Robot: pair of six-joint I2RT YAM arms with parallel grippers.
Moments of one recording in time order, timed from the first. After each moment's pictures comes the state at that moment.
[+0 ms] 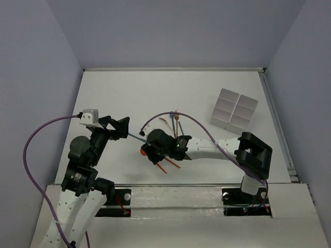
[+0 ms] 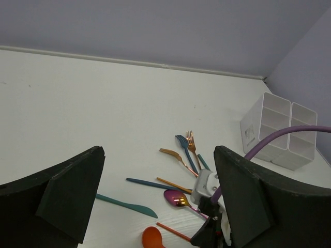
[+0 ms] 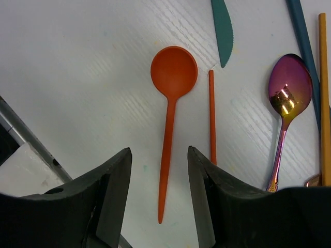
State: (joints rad) left arm -0.32 0.39 0.64 -0.23 -0.03 -0.33; right arm 1.17 1.76 1.19 -0.23 0.12 0.31
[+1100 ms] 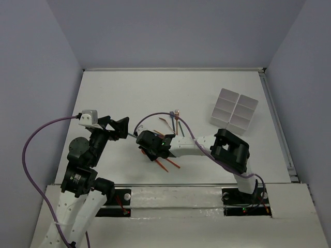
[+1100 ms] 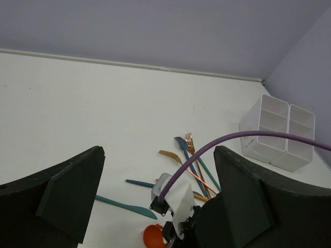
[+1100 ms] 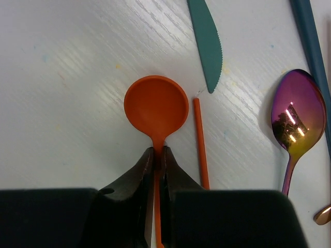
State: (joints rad) left arm -0.32 0.38 0.64 -0.23 -0.03 -0.33; right arm 1.17 2.03 1.39 -0.33 0.23 0.33
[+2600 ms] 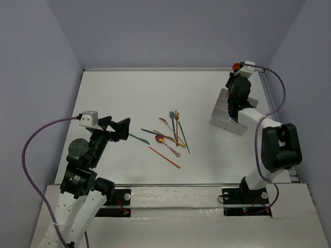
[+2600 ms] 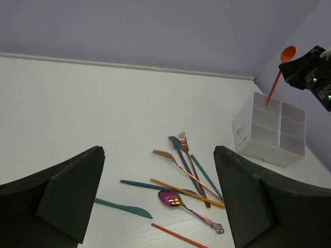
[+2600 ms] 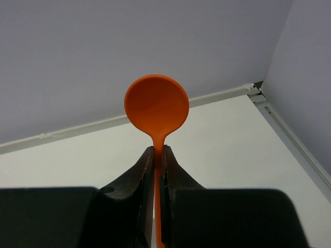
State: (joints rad) left arm -0.35 0.36 0.64 -0.23 -0.03 -0.33; right arm 0.18 1.62 1.01 0.65 0.47 0.08
